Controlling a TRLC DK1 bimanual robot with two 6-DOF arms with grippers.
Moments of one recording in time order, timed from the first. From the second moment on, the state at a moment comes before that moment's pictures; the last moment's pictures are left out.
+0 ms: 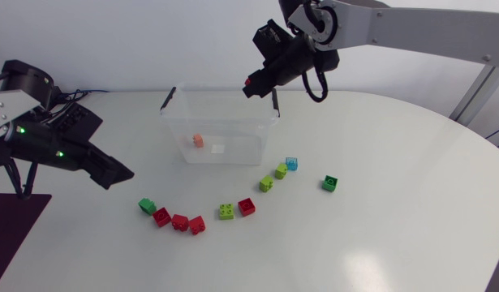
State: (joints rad) left arm 0.08 1.39 0.95 -0.67 0.30 0.59; right arm 0.46 2.03 1.85 -0.55 -0.12 -0.30
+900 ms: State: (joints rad) left arm -0.04 1.67 0.84 -0.48 0.22 0.58; right arm 0.34 1.53 1.17 -0.40 -0.12 -0.29
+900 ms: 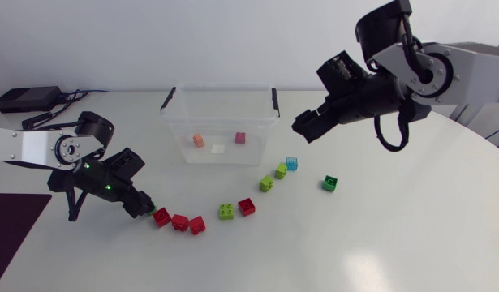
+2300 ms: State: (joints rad) left arm -0.11 1.46 1.07 -0.24 0.40 0.28; right arm 0.14 2.05 1.37 -0.79 -0.01 -0.89
